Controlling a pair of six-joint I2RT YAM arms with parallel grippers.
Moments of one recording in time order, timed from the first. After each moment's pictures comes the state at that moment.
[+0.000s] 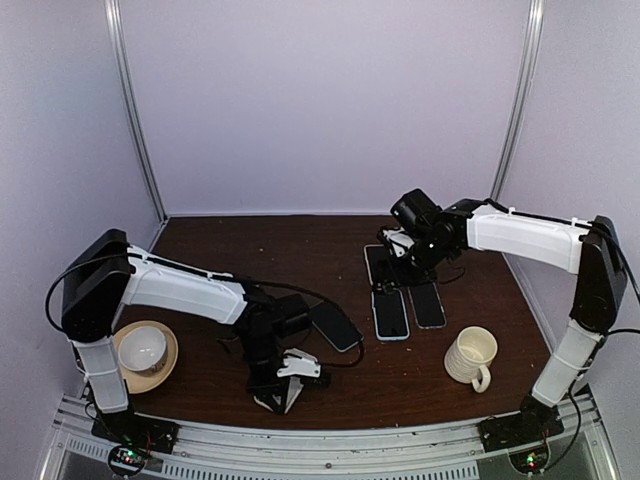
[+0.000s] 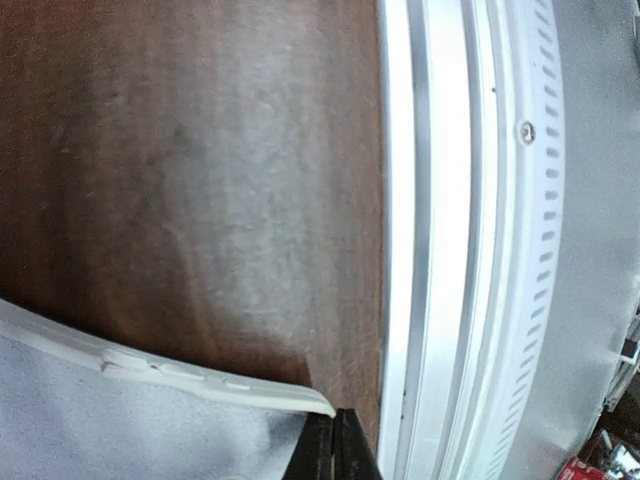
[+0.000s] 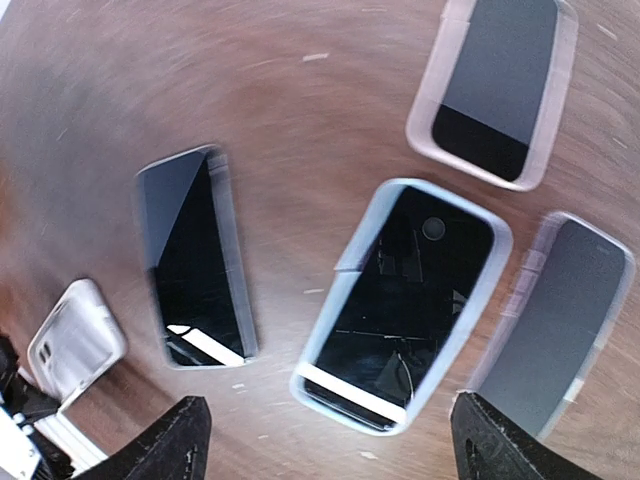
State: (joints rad) left arm -1.05 1.88 1.16 -0.90 0.55 0.51; right arm 0.64 1.70 1.37 -0.78 -0.09 0.29
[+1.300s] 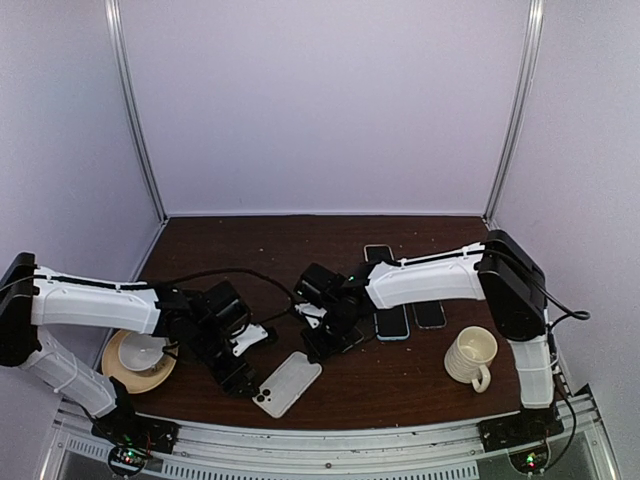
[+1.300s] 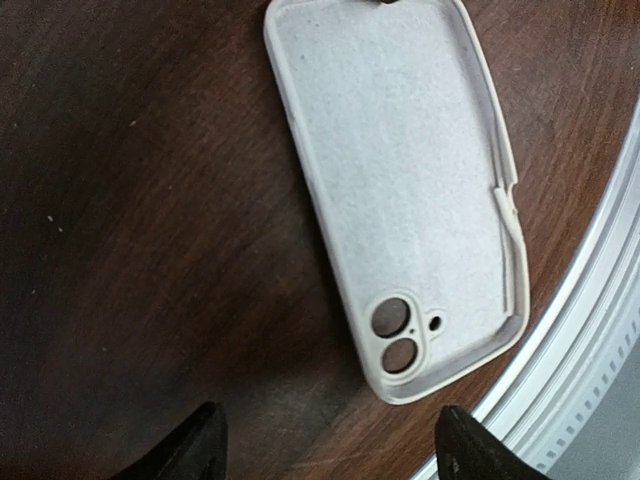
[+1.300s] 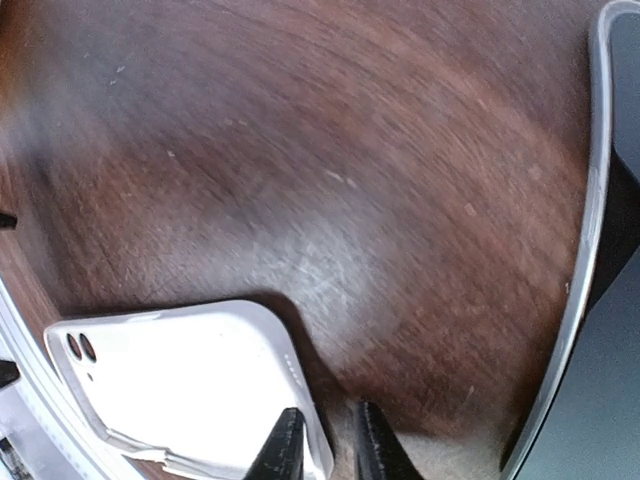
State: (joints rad) left arm -0.94 1.40 0.75 -0.63 0.23 -0.10; right arm 1.04 2.14 1.57 -0.65 -0.22 0.42
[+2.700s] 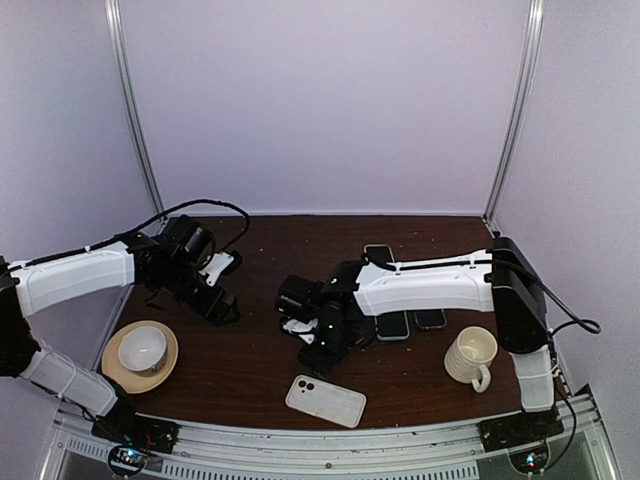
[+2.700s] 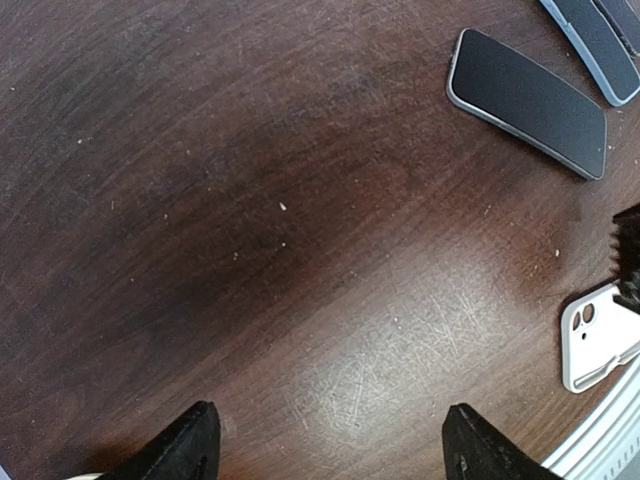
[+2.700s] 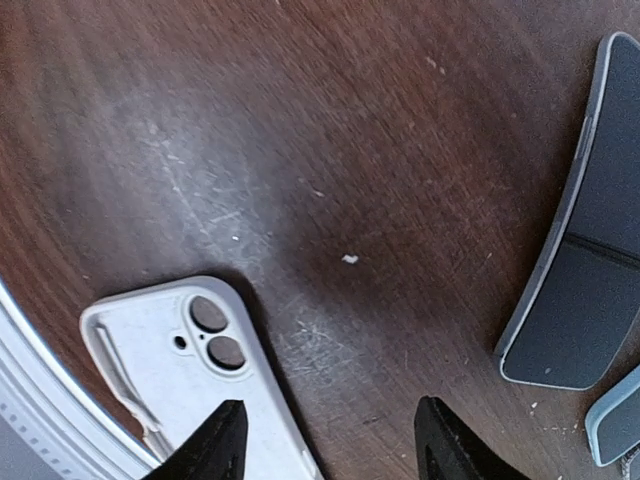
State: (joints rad) left arm -0.58 1.35 0.97 -0.71 0.10 -0.01; right arm 1.17 2.11 1.71 -0.97 0.01 0.23
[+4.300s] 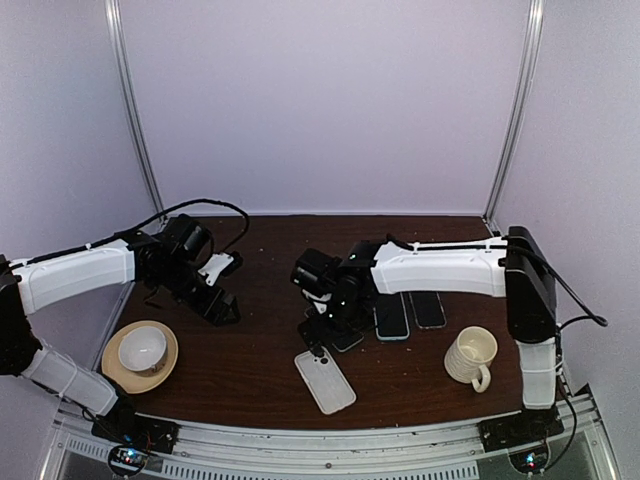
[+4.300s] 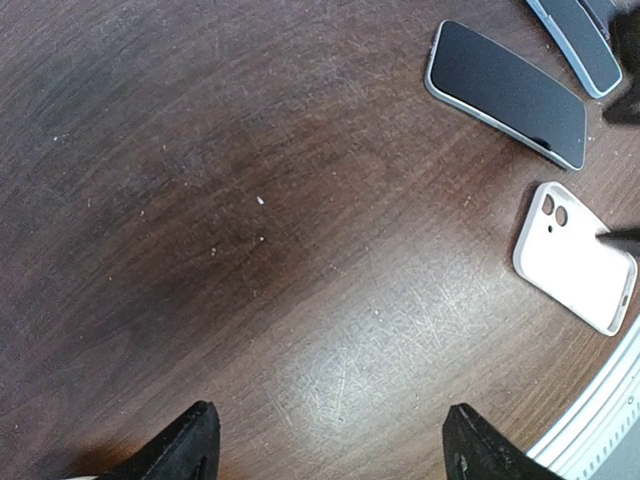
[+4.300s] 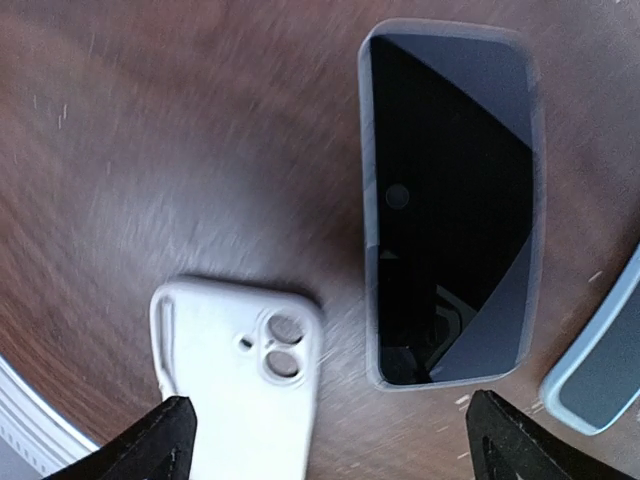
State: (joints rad) left arm -0.56 1.37 0.98 -0.74 0.18 0.00; right arm 1.07 2.07 1.67 -0.92 0.06 0.50
